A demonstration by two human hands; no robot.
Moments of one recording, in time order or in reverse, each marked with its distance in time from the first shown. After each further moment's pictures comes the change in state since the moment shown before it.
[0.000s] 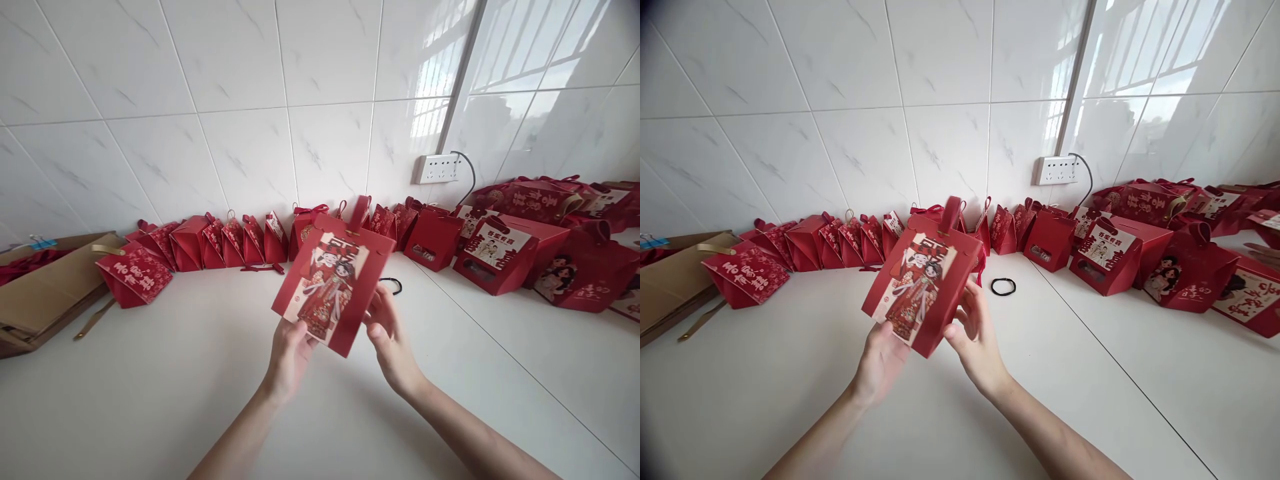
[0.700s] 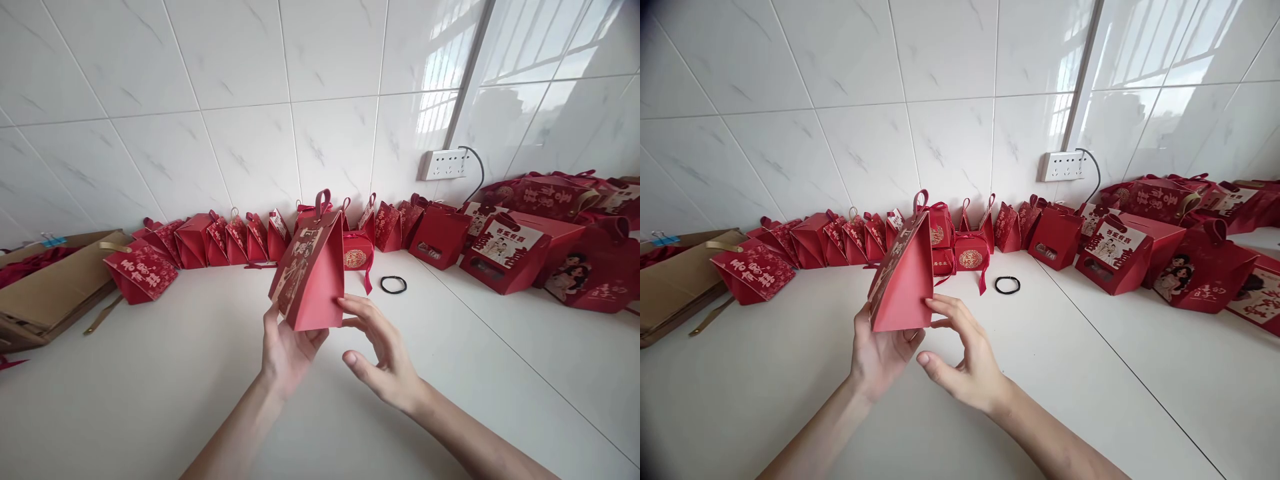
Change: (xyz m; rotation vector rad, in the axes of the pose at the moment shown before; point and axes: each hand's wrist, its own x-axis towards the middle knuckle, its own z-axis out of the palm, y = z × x) left_hand 0.003 0.013 0.003 -0.319 0.214 -0.206; right_hand -0.007 -0.001 0.004 -0.289 -0.226 -0.215
